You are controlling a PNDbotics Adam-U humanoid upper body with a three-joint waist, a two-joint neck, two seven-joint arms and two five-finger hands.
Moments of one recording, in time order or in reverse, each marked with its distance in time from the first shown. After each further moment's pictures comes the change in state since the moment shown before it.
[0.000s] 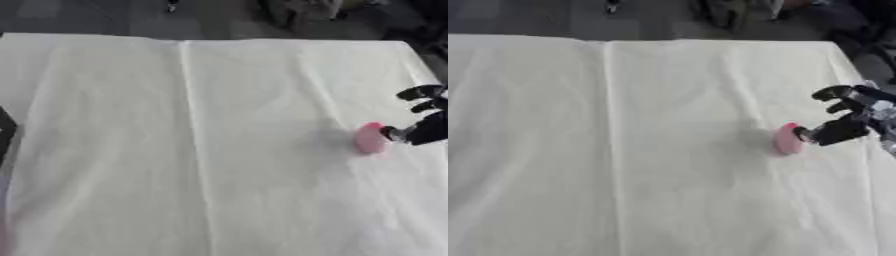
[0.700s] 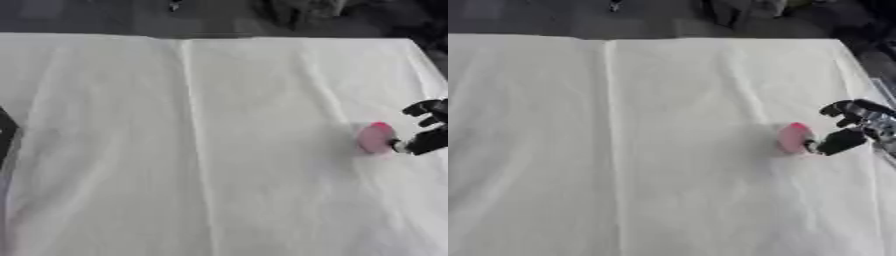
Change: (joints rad) left arm -0.003 -0.001 0.004 0.000 0.014 0.009 0.011; right arm -0.034 0.054 0.032 0.086 0.156 0.012 0.104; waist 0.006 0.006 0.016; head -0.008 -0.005
